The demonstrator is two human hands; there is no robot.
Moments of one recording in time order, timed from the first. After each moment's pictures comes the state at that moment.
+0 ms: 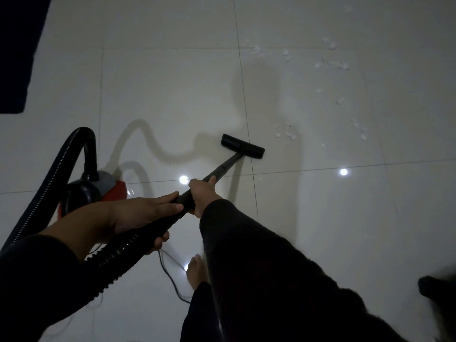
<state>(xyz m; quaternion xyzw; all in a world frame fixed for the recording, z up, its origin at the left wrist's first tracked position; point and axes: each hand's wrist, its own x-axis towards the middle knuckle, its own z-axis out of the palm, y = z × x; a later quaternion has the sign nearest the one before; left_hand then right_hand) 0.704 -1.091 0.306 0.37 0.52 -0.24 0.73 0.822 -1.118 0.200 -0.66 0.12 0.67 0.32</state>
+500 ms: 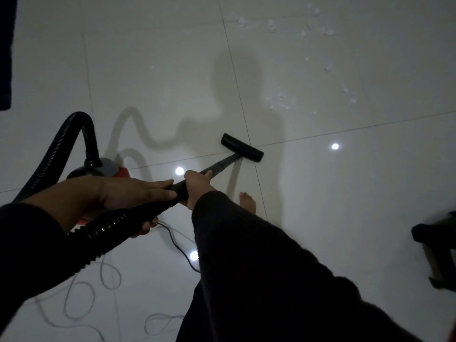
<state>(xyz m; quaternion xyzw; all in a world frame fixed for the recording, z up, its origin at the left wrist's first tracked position) 0.631 -1.103 0.296 0.47 0.48 -0.33 0.66 0.753 -1.169 0.215 -0.63 0.22 0.64 0.39</state>
